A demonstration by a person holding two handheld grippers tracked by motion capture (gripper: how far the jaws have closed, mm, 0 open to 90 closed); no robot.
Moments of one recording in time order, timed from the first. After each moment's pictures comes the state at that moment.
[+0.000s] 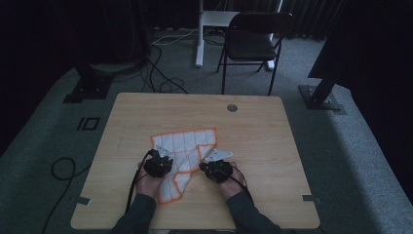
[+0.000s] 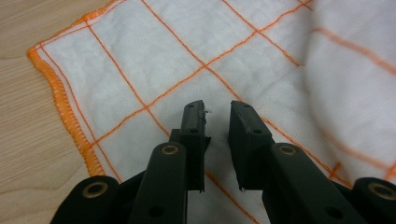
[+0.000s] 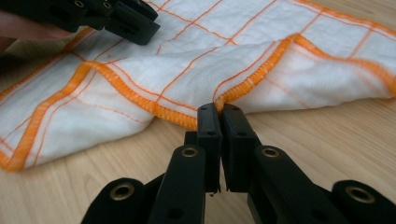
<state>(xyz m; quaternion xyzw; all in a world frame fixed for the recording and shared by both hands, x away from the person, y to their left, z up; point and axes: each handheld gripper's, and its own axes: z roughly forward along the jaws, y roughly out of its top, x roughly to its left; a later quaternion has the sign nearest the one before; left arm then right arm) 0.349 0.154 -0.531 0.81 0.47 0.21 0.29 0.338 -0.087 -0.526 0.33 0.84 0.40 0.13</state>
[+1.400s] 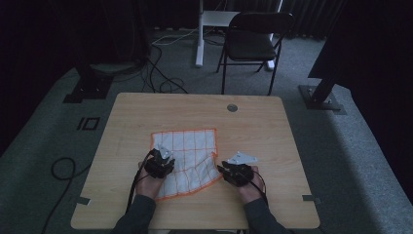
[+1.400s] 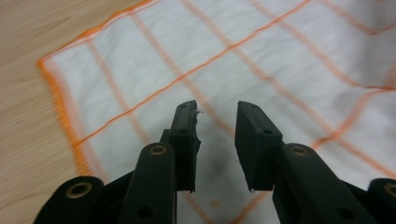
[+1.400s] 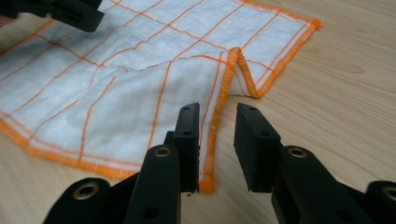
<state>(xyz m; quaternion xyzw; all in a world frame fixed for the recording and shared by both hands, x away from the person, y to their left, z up) 0.338 0.142 -0.517 0.82 0.44 0.23 0.29 0.320 -0.146 -0.517 0.38 0.81 0.41 0.17</state>
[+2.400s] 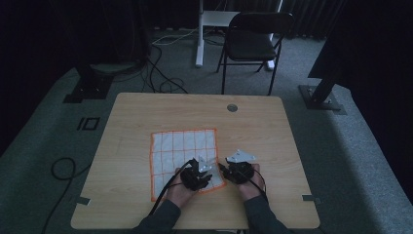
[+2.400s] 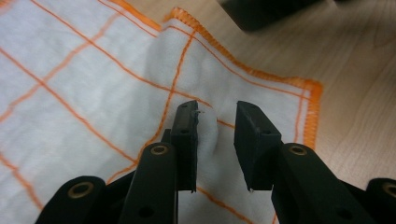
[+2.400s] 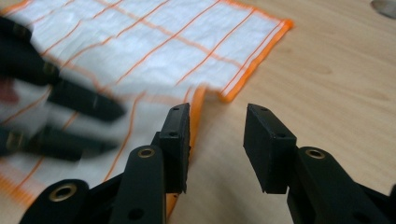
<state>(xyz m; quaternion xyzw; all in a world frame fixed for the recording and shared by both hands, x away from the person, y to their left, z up) 0.314 0.040 -0.526 0.88 0.31 0.14 0.32 0.328 -0.147 -0.516 0.38 0.81 0.38 0.21</state>
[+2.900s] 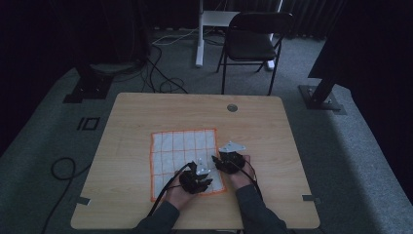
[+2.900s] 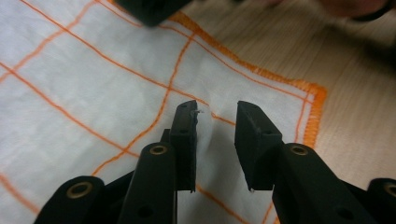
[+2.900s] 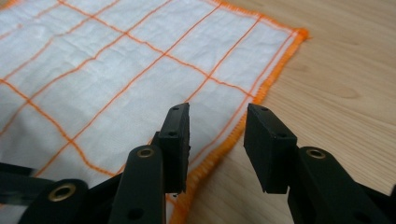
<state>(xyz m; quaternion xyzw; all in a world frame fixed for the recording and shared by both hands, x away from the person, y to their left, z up) 0.306 0.052 -0.524 0.88 0.30 0.12 0.34 0.367 -0.122 -0.530 0.39 0.82 0.38 0.20</state>
